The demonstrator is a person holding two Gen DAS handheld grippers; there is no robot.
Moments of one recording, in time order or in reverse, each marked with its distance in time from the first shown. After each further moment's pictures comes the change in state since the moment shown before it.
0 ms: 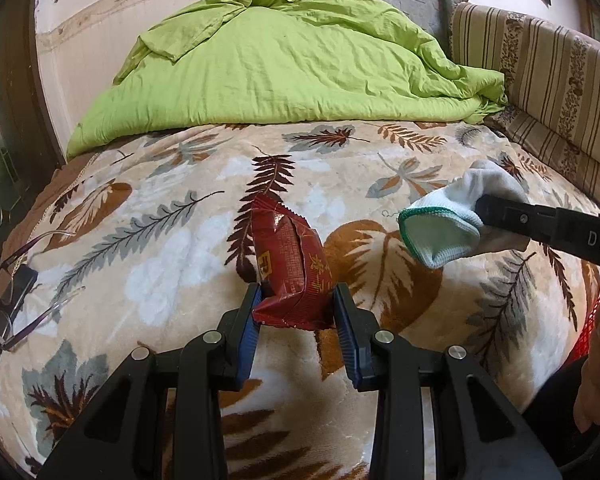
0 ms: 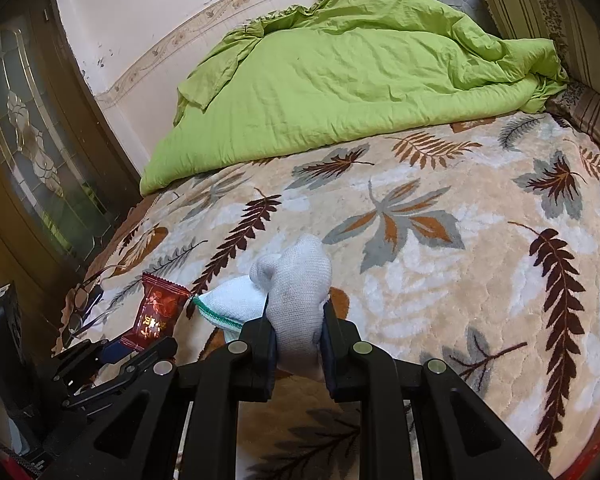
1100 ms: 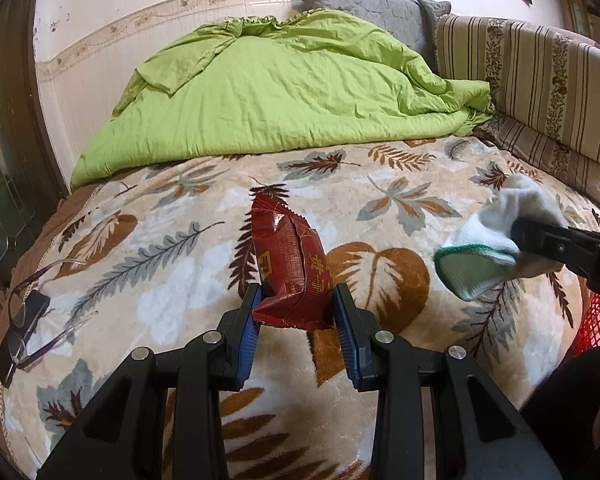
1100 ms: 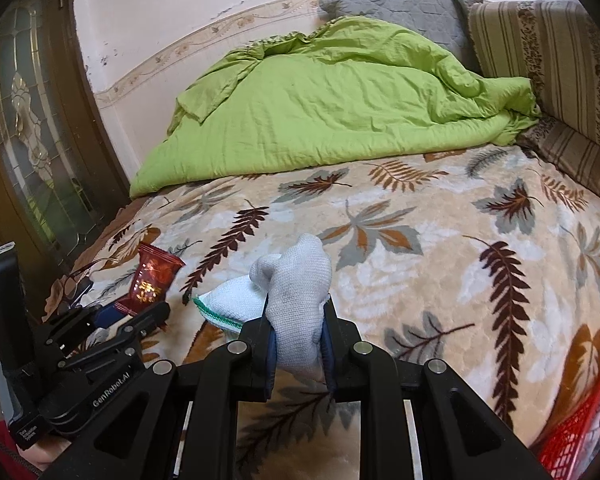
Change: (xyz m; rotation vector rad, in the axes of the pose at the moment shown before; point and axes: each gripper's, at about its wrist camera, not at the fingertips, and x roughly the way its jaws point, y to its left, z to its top) left arm -0.024 -0.006 0.003 0.060 -0.095 0.004; right arm -0.053 0.020 -0.021 -0.062 -0.078 -0.115
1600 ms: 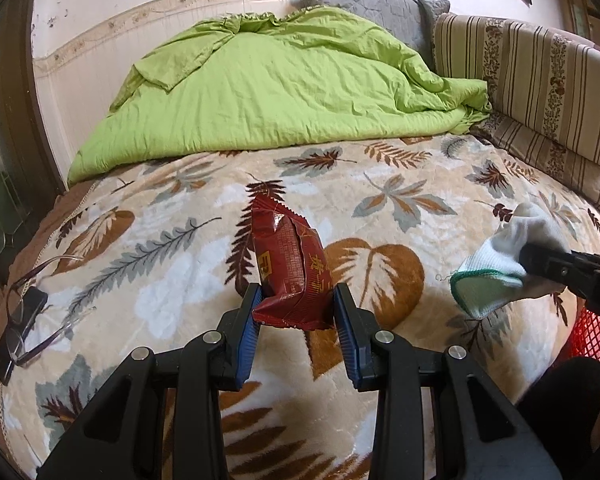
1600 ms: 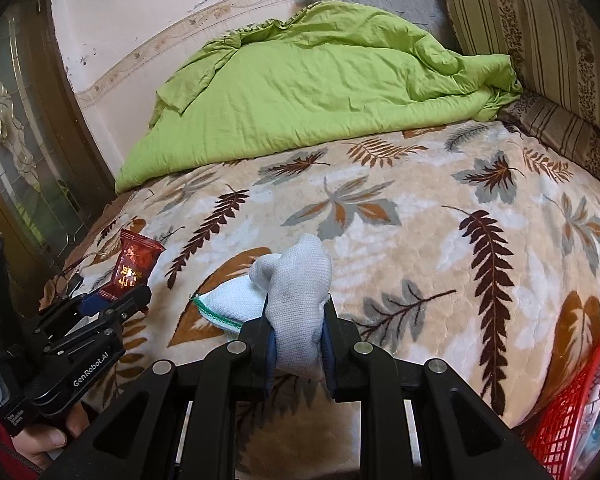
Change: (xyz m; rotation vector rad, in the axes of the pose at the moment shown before) left arm -0.002 -0.002 0.001 -0.004 0.024 -0.012; right arm -0.005 -0.013 -0.012 0.049 0.046 -0.038
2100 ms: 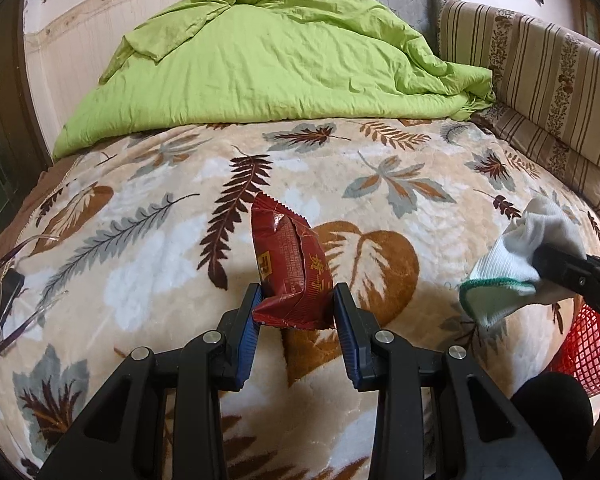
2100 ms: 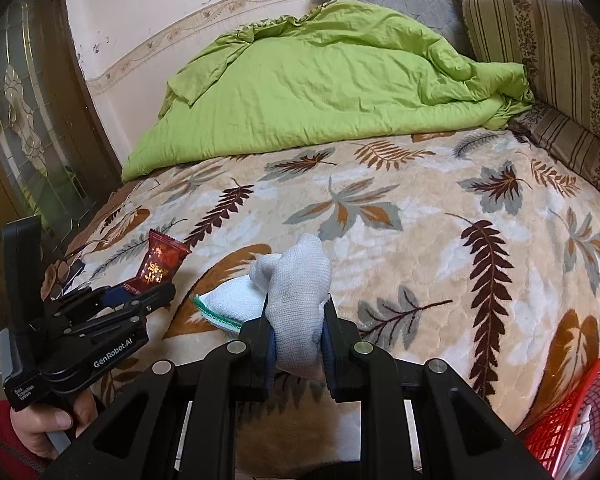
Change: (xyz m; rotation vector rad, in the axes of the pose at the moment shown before) left arm 0.027 -0.007 0.002 -0.042 0.088 -0.036; right arm 0.002 -0.007 0.004 -0.049 0.023 0.025
